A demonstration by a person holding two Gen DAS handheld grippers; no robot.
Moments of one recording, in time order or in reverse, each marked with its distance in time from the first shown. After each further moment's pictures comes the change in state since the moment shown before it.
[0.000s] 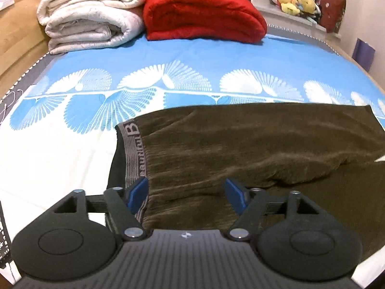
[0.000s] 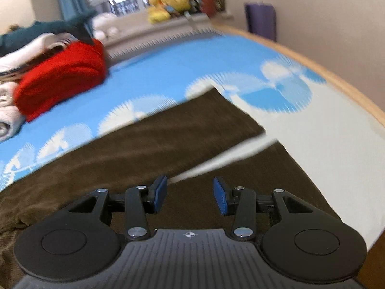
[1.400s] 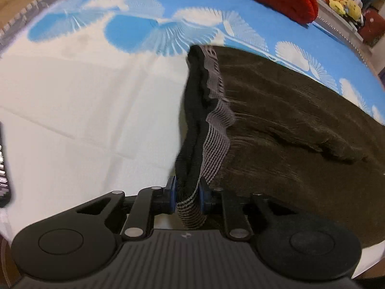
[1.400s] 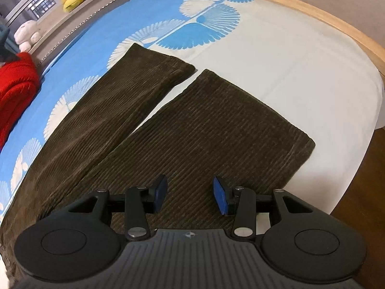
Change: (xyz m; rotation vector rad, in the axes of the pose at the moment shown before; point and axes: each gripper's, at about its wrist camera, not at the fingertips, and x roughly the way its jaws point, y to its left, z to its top) left arm 0.022 0.126 -0.059 -0.222 0.271 -0.024; right arm 0.025 -0.085 -0.033 0.374 0.280 -0.173
